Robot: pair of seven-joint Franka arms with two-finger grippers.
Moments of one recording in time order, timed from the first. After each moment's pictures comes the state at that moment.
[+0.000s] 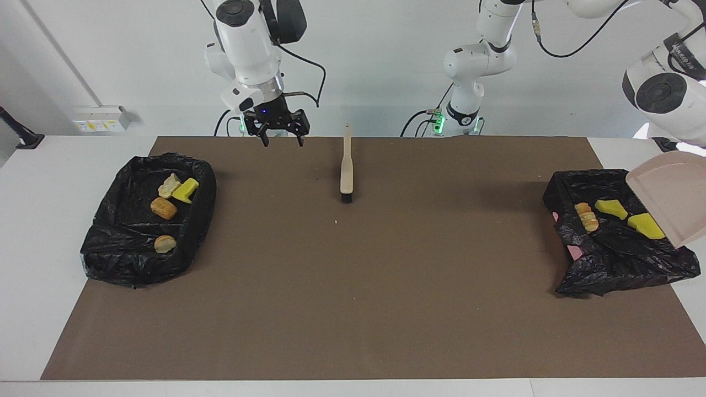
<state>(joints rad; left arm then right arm) 0.11 0.09 0.09 -1.74 1.16 1.89 1.35 0.04 -0.28 0.23 -2.10 0.16 1.85 0.35</state>
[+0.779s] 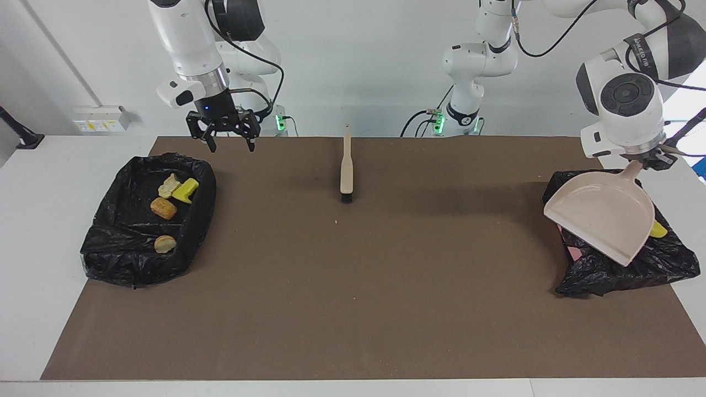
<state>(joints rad) -0.05 0.08 0.08 -1.74 0.68 1.62 0.85 -0.06 -0.25 0.14 -2.00 0.03 1.85 0.11</state>
